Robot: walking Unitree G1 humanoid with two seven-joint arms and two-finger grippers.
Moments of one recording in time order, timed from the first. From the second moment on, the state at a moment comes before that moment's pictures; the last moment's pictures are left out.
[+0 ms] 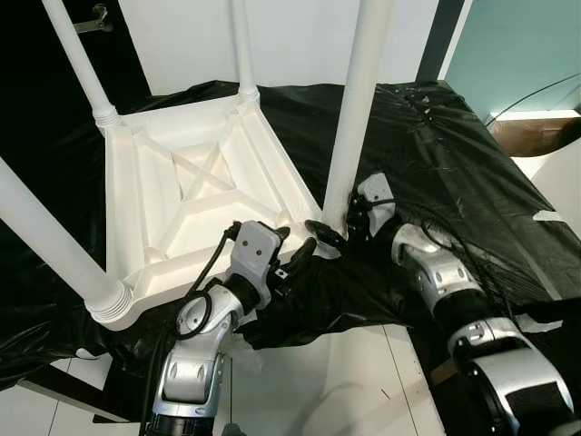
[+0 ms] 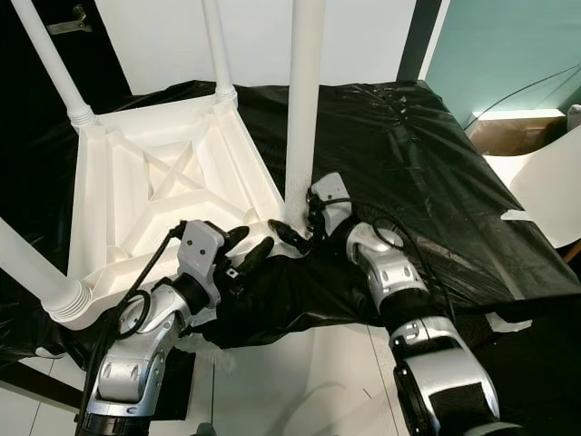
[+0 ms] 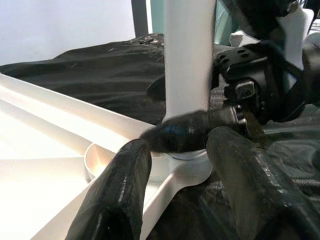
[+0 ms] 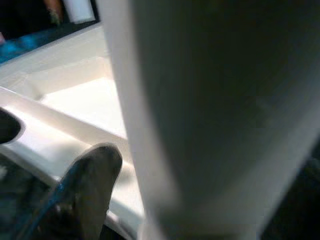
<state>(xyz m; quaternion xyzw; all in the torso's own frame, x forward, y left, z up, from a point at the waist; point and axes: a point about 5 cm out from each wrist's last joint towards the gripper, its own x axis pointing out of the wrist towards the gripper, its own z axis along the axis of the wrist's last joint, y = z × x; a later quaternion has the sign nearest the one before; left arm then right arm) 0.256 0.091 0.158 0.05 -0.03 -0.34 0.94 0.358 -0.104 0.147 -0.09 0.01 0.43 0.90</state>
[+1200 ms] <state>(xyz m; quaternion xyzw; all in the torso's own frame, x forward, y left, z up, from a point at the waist) 0.253 0.089 0.153 0.04 -0.02 -0.34 0.94 0.354 -0.079 0.130 -0.04 0.04 0.32 0.95</state>
